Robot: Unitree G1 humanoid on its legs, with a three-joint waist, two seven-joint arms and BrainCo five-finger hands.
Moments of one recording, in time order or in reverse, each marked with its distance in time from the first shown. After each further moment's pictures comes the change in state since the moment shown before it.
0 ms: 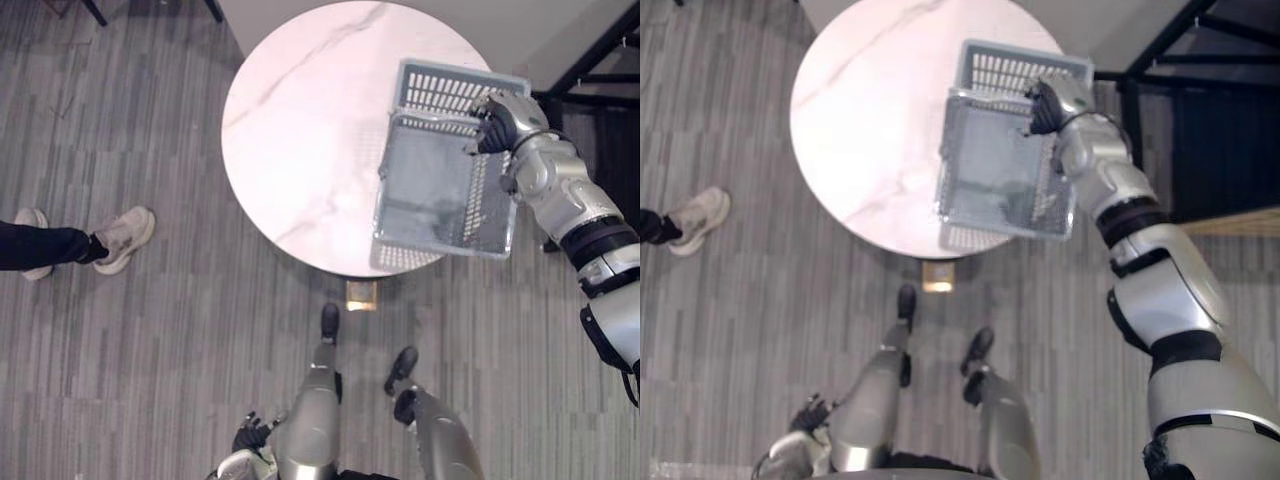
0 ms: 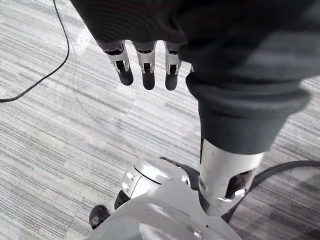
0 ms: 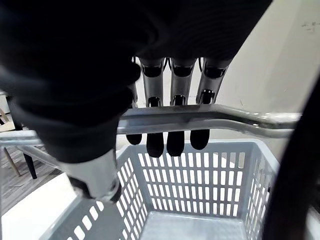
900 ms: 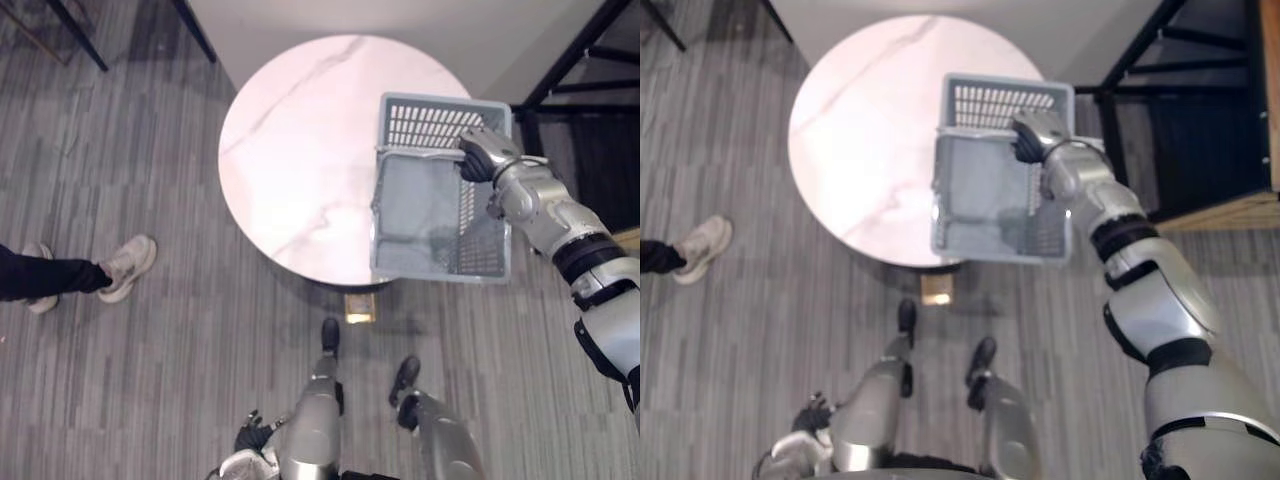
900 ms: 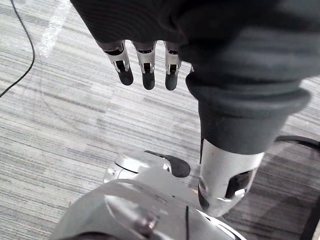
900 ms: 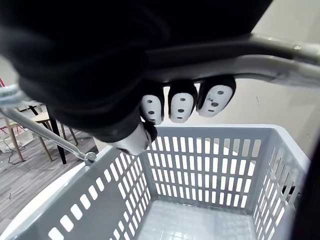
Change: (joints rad) left arm -0.003 -0.006 -0.007 0.008 0.081 -0.009 0.003; right arm 0.096 0.014 0.048 -0.028 -0.043 -0.172 0.021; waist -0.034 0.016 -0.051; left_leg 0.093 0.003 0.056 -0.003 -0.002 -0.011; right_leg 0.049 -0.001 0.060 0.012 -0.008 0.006
